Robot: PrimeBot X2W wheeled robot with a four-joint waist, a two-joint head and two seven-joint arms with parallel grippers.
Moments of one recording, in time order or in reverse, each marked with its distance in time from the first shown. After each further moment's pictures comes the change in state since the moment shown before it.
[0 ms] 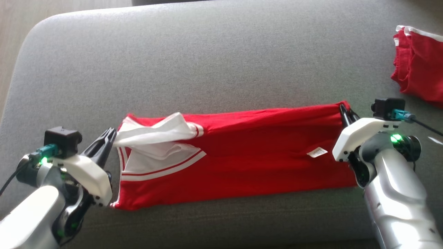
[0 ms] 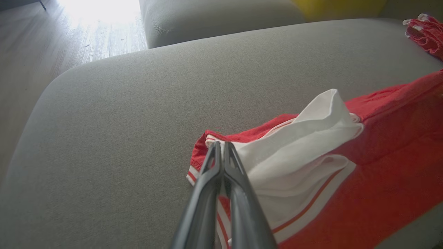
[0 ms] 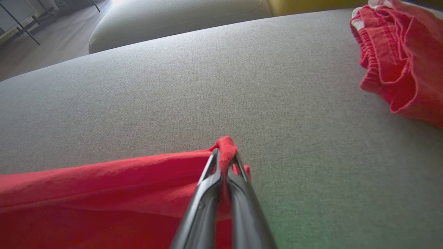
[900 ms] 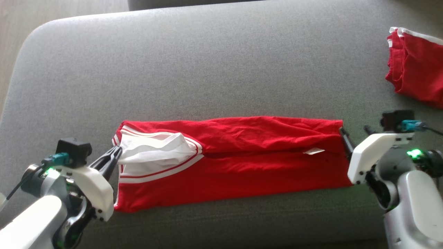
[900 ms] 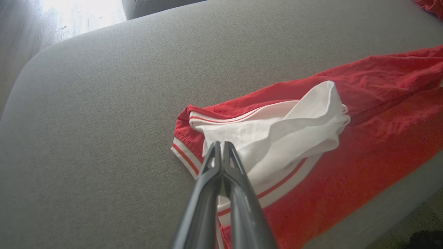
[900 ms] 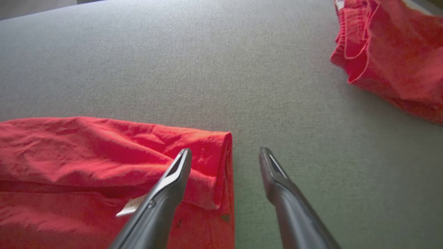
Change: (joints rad) left arm 0.025 0.043 -0.063 -0.032 0.003 -0.002 0.084; right arm 0.307 -0.022 -0.015 -0.587 -0.030 0.000 0.463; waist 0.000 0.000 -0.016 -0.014
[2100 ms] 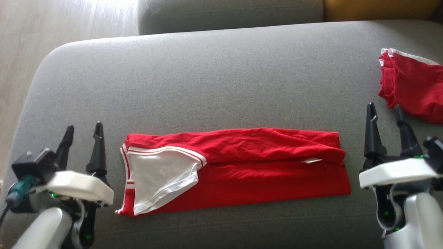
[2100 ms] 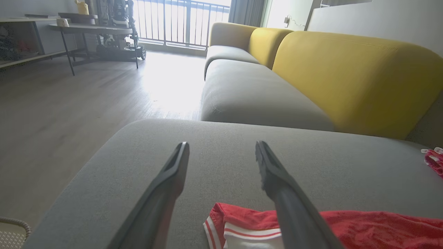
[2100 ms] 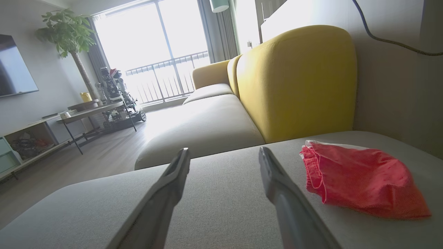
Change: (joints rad) left arm 0.195 -0.160 0.310 -0.126 0.011 0.231 -0.261; right arm 0.121 0.042 -0.039 -0.132 0.137 0.000 -0.594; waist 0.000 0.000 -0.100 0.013
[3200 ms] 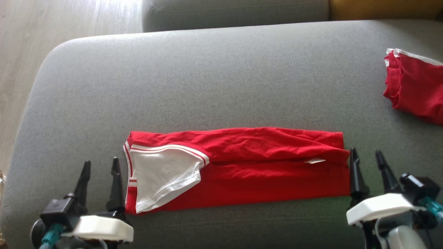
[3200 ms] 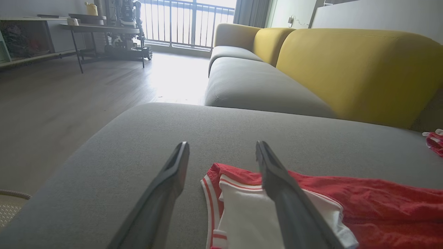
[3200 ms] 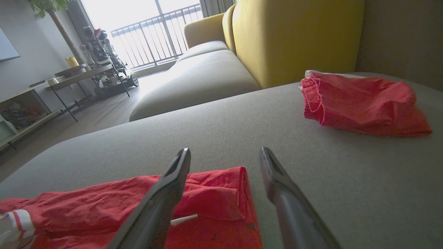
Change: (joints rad) left arm 0.264 -0.486 0.476 0.035 0.575 -0.351 -0.001; right arm 0.117 0.006 0.038 0.132 0.000 0.000 -0.068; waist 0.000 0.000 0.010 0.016
